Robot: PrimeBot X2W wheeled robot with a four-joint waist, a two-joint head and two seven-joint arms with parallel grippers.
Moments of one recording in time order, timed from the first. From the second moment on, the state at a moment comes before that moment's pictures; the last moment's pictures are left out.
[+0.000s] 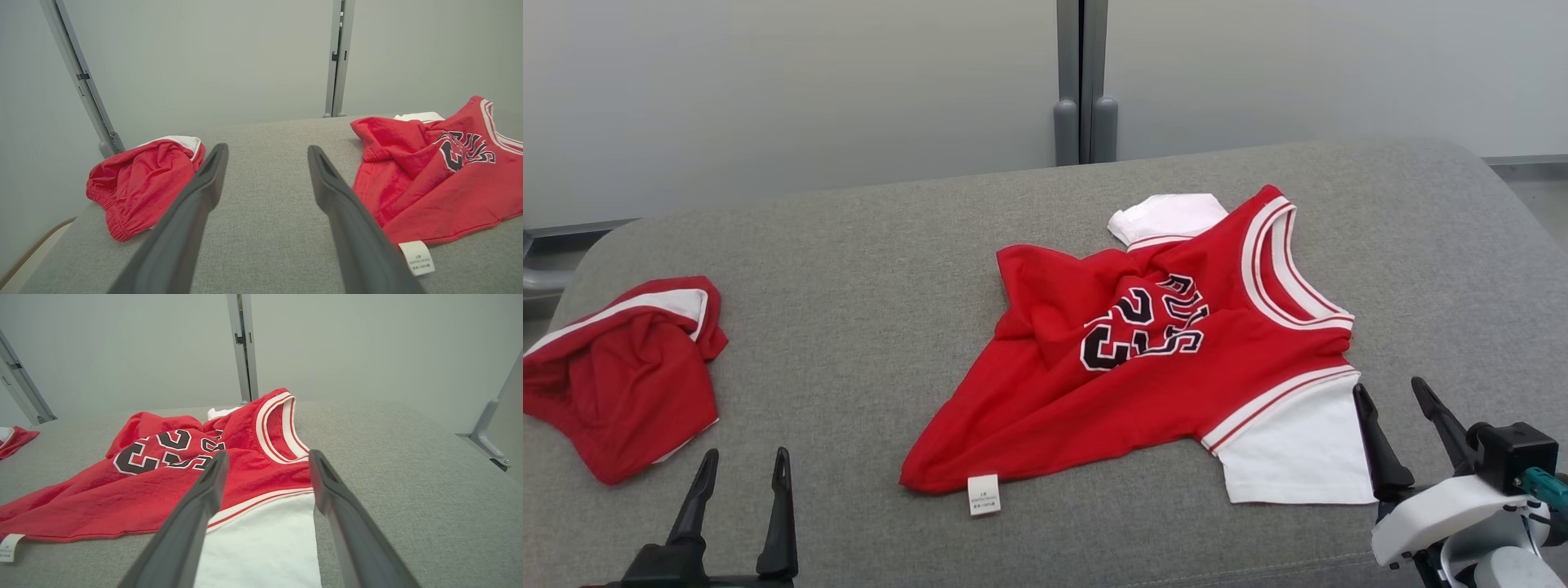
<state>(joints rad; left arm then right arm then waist) 0.14 0.14 0.02 0.11 -0.14 -0.09 -0.26 -0.03 -0.27 0.10 0.26 0.34 0.13 -0.23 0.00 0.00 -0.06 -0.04</state>
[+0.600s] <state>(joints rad) 0.14 0.13 0.04 0.12 -0.13 -0.10 -0.26 -0.04 -0.27 0.10 0.27 0.34 0.13 -0.23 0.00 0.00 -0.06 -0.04</state>
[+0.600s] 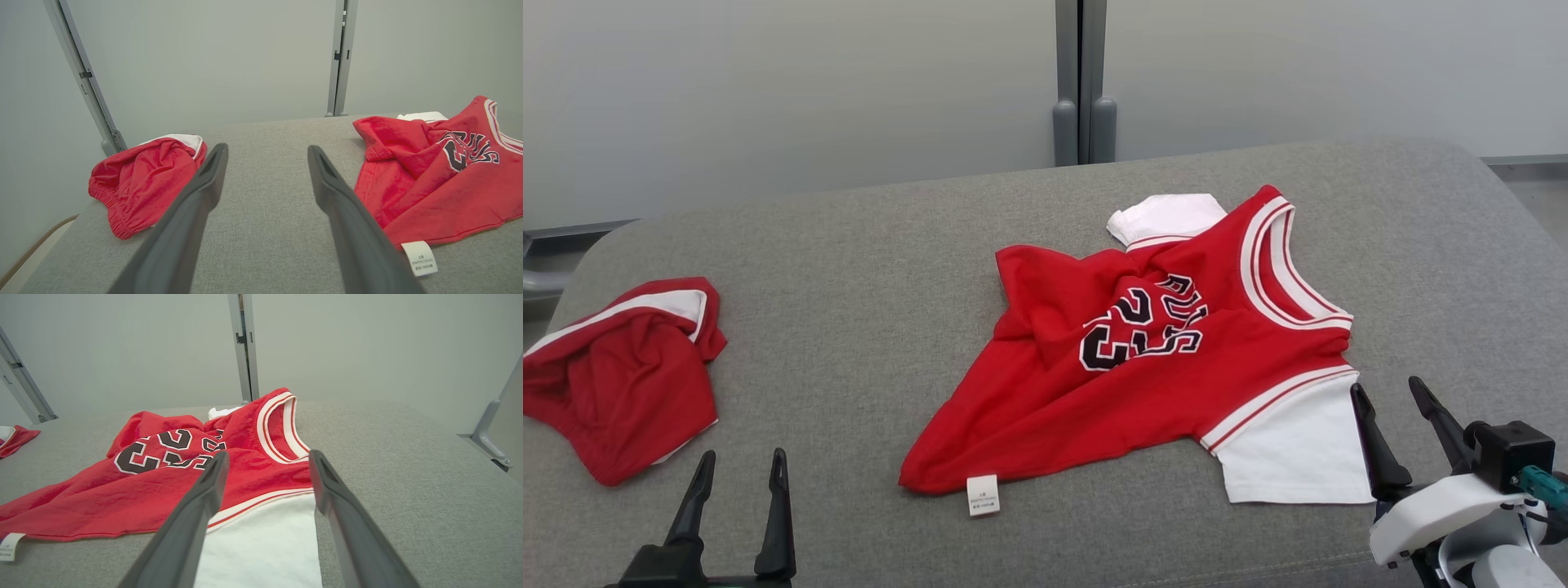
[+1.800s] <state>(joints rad) -0.13 0.18 -0.29 0.58 -0.31 -0.13 -0.26 -0.17 -0.28 0.15 0.60 0.34 0.13 -0.22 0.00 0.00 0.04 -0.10</state>
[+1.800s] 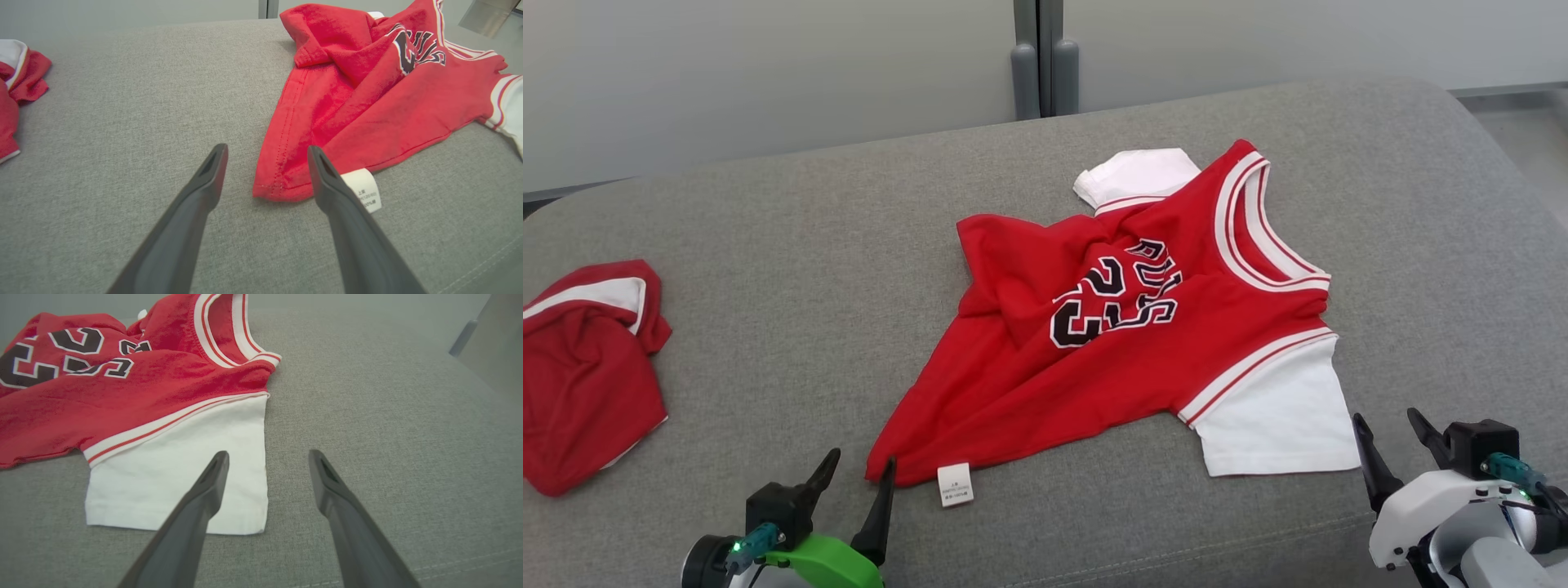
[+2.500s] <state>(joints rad) -0.24 0.19 -0.43 0.76 -0.39 -0.13 -0.26 -0.34 -0.23 0.30 0.95 0.42 0.13 -0.23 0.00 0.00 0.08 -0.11</state>
